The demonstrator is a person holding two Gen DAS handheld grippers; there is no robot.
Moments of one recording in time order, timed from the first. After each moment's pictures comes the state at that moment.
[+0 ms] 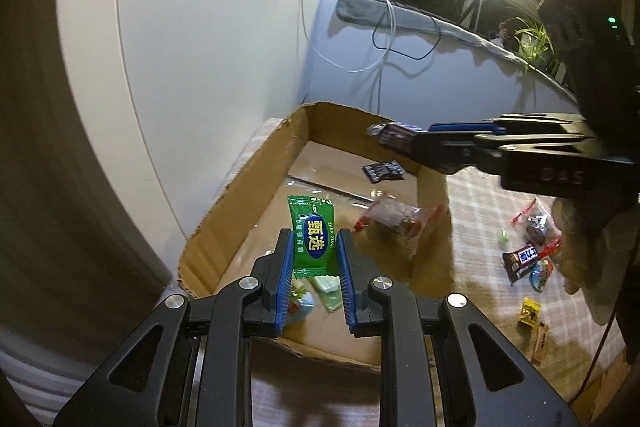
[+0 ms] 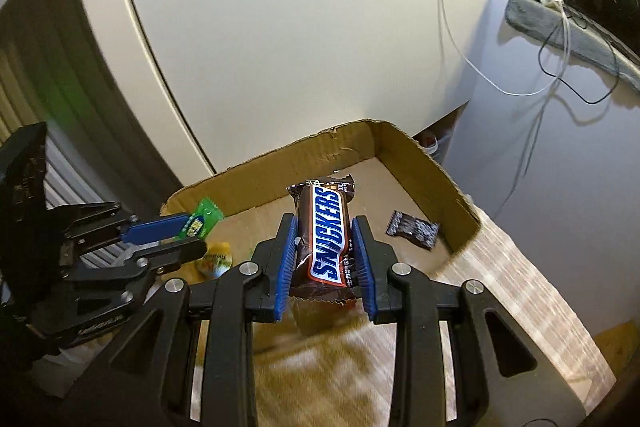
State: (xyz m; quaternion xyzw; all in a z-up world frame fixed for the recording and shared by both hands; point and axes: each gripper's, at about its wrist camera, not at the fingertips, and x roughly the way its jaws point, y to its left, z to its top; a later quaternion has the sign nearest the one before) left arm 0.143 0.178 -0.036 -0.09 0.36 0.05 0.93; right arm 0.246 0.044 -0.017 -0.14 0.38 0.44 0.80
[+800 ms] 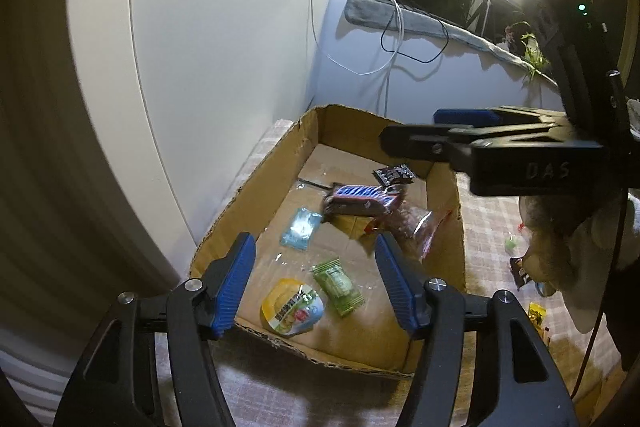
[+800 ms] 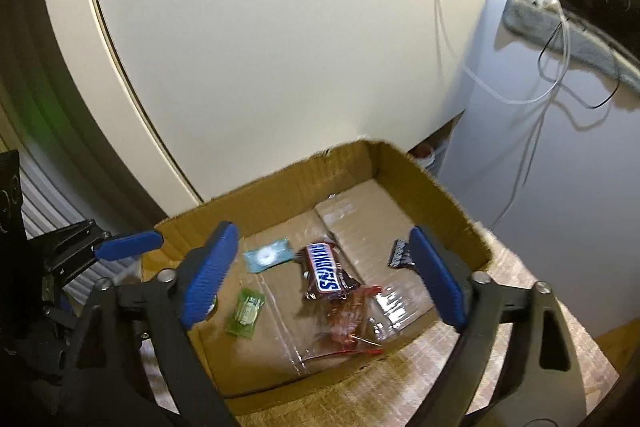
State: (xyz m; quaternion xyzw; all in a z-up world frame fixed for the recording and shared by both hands) left arm 0.142 0.184 -0.035 -0.10 0.35 0.06 0.93; right arm 0.257 0.058 -0.019 -0.13 0.37 0.42 0.82
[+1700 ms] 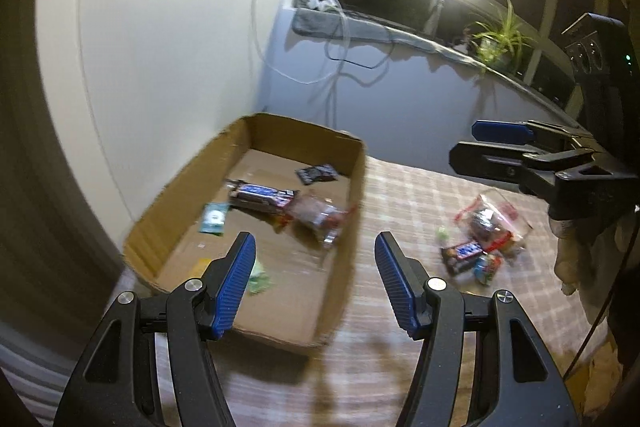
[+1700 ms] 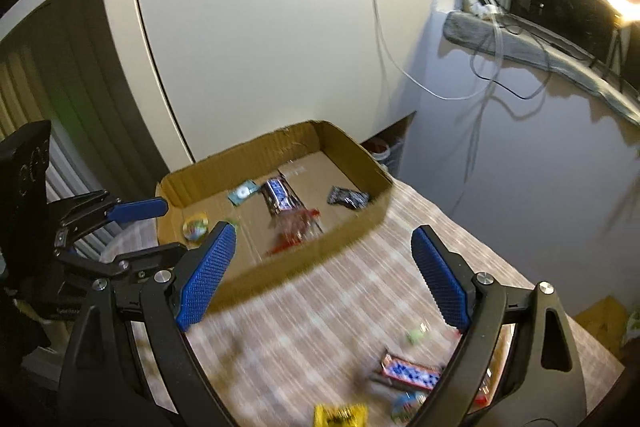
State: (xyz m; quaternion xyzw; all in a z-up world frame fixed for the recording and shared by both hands) left arm 0.120 0.122 -0.015 -0.09 0.33 0.00 0.94; right arm 0.205 -0.064 0.020 -0.13 0.34 0.39 0.85
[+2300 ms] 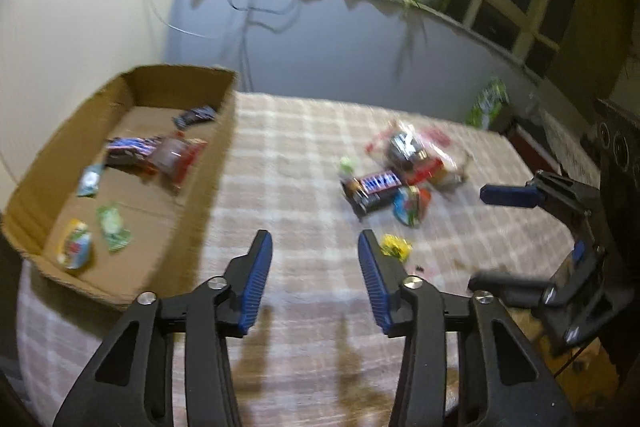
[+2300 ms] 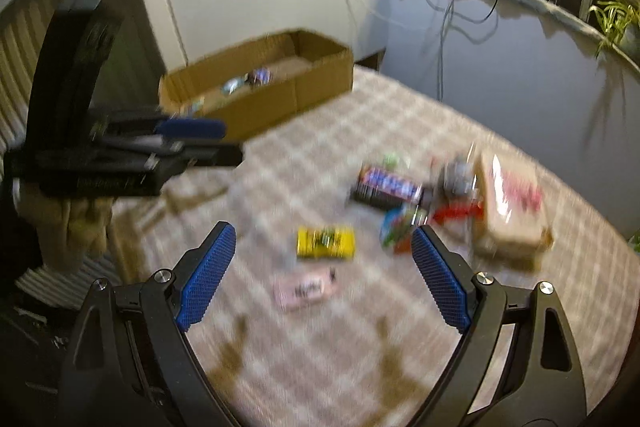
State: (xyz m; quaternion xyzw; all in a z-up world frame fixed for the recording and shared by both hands) left arm 0.128 0.032 -0.053 -0.06 0.40 -0.13 0.90; right arm 0.115 -0.168 -0.054 -0.13 0.39 0.35 0.84
